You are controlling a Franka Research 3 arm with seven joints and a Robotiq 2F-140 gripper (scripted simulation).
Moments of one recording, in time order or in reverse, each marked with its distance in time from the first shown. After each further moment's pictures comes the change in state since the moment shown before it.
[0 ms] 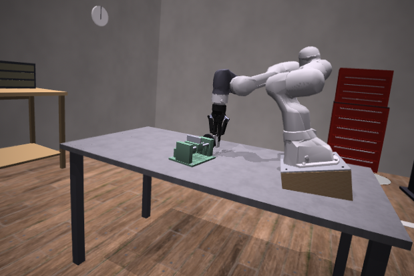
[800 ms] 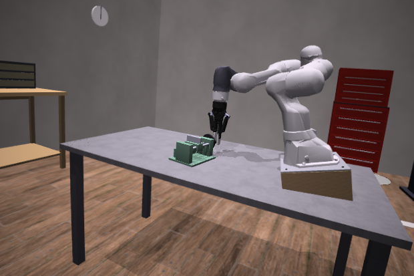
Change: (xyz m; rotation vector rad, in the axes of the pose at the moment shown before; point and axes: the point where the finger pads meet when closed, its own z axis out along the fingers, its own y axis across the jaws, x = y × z) arm 0.000 0.002 -0.015 -0.003 0.001 0.000
